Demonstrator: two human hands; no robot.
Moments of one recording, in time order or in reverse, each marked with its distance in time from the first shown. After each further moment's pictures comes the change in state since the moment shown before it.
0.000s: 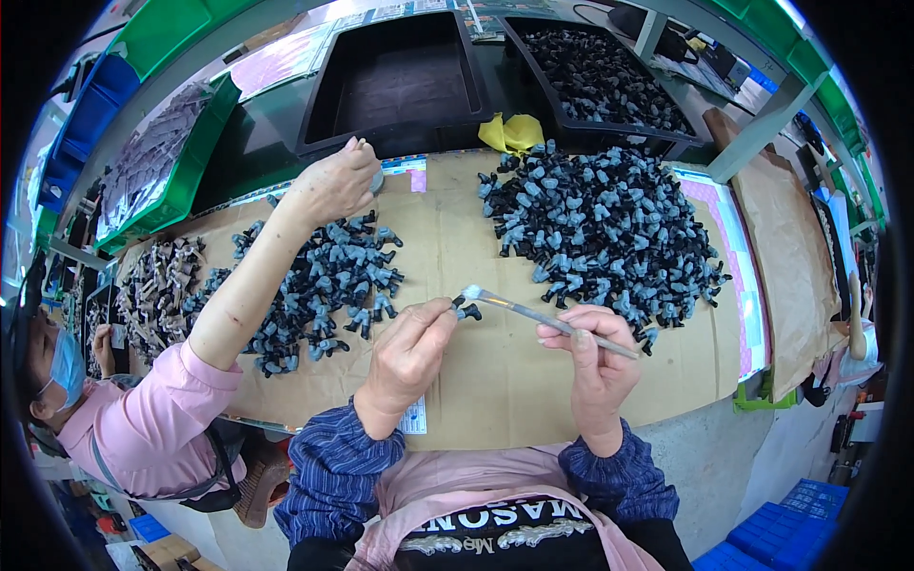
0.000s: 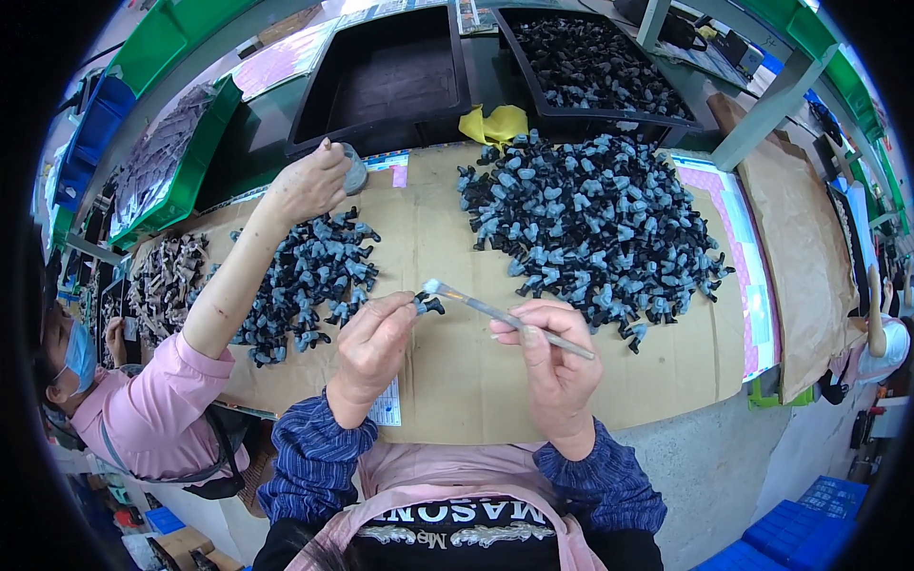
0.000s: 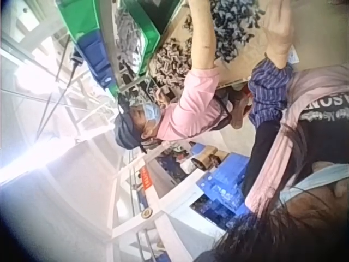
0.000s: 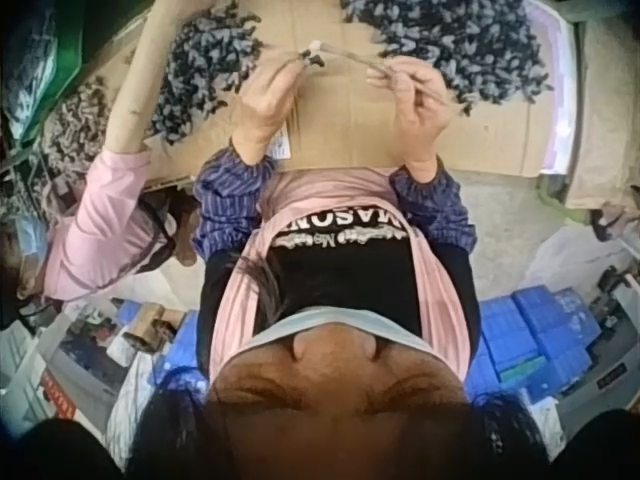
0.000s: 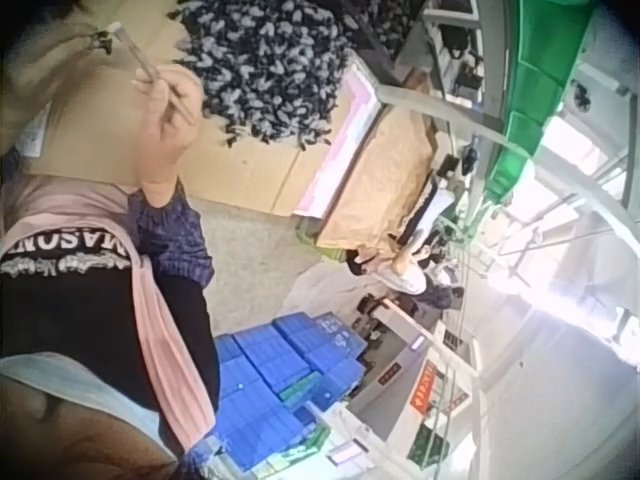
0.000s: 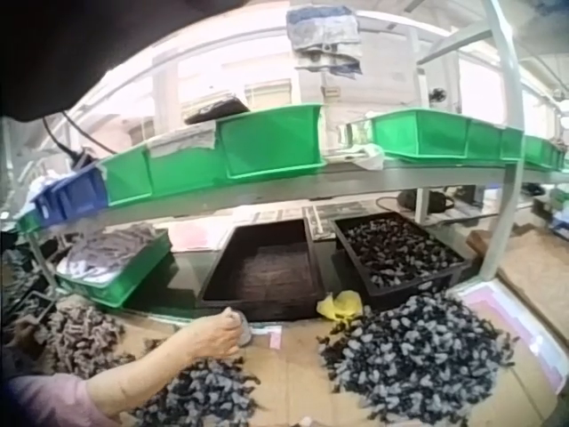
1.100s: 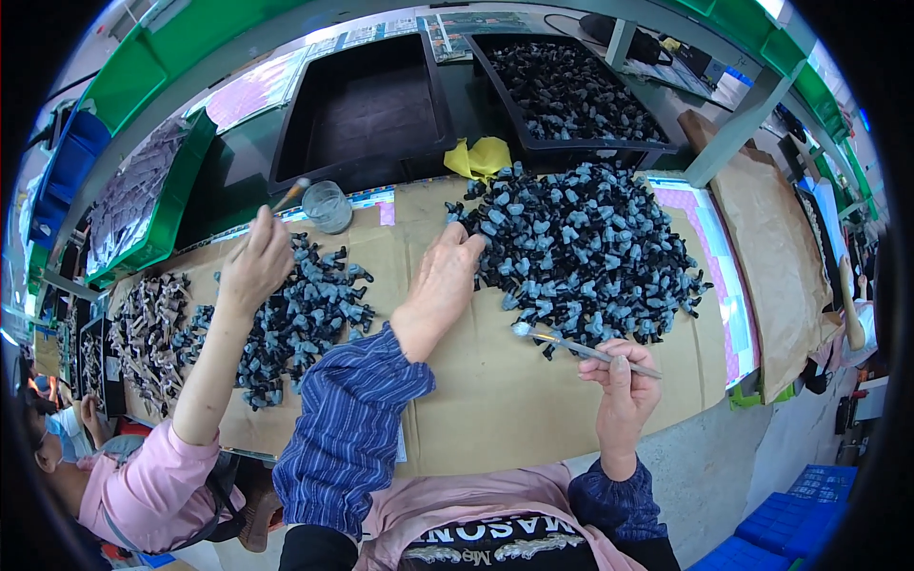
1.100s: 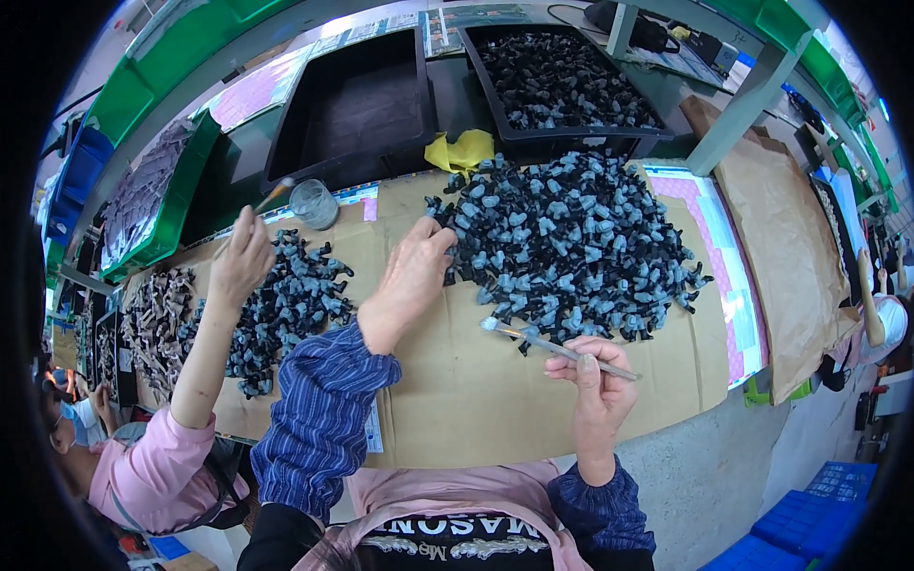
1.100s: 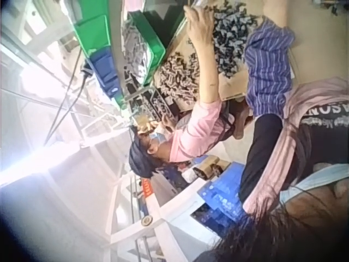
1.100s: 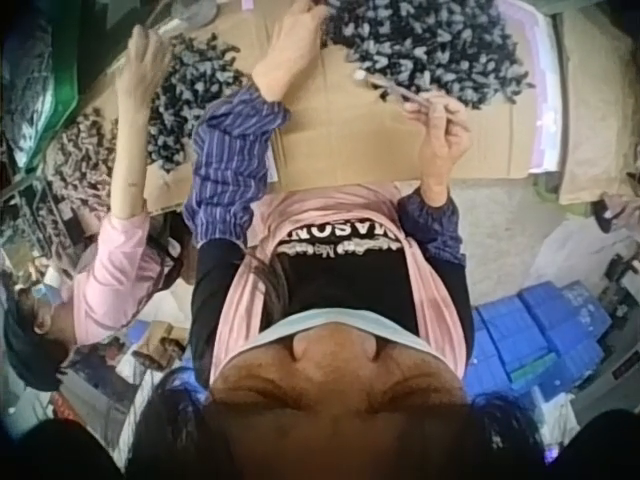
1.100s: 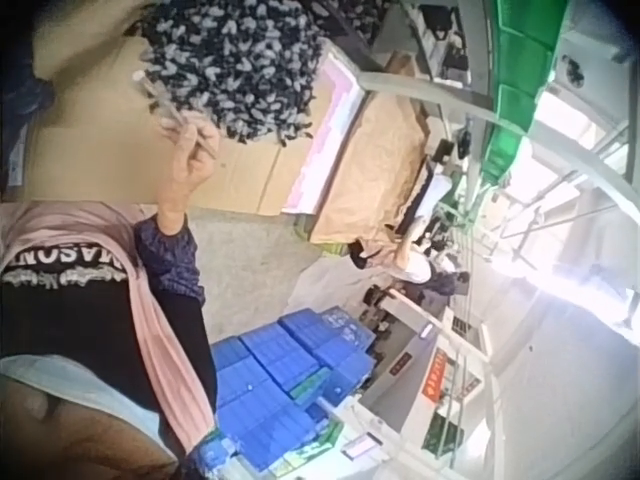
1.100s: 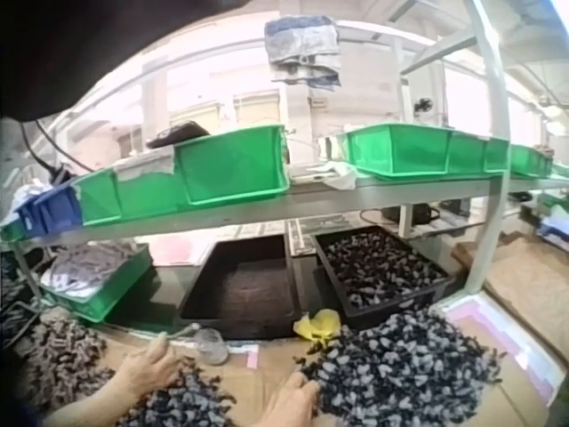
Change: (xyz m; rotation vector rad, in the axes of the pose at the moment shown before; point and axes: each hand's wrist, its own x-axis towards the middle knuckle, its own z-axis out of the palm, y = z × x) left_hand 0.095 -0.046 0.108 0.006 -0.323 -0.219; right_hand -0.013 0.008 -0.075 0.041 0.250 0.122
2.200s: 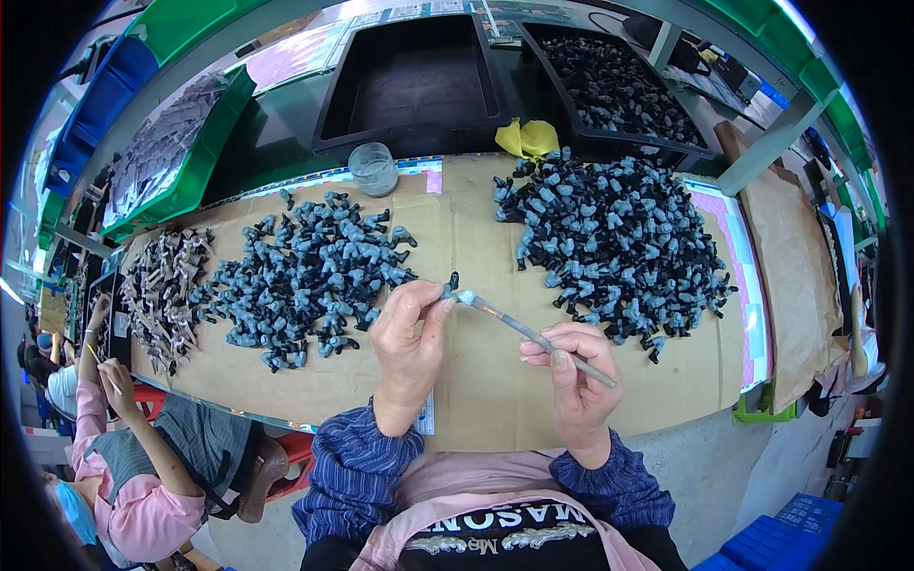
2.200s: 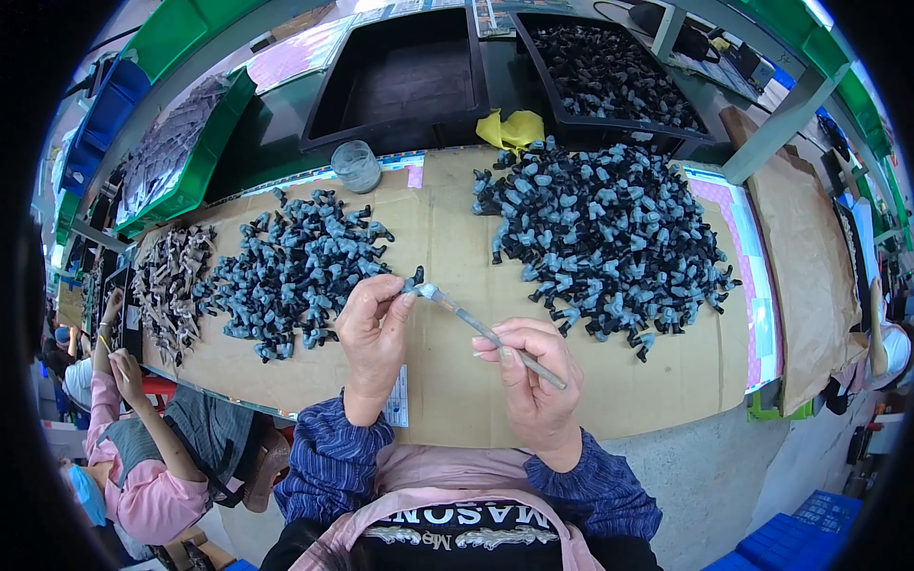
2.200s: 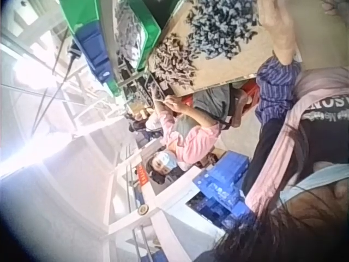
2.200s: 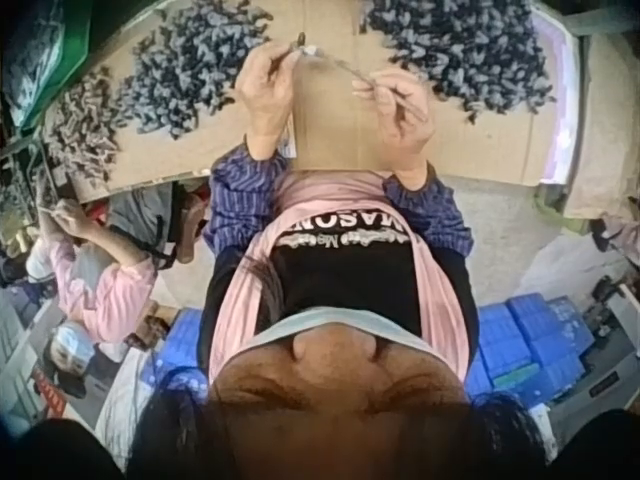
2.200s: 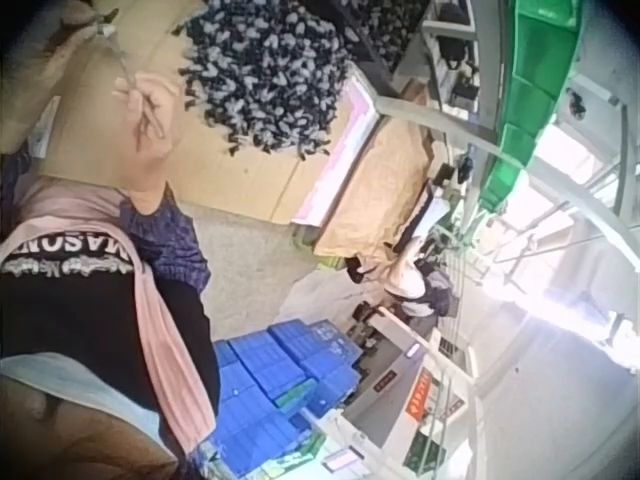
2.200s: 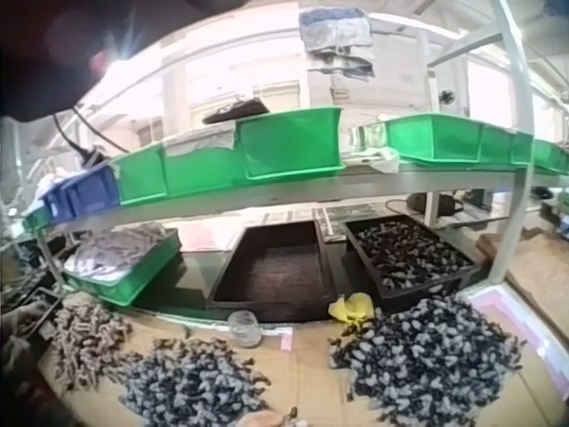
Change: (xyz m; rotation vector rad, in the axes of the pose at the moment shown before) left_hand -0.130 0.018 -0.055 -0.376 0.550 -0.214; right_hand -0.021 -0.001 0.094 -0.122 -0.349 -0.263
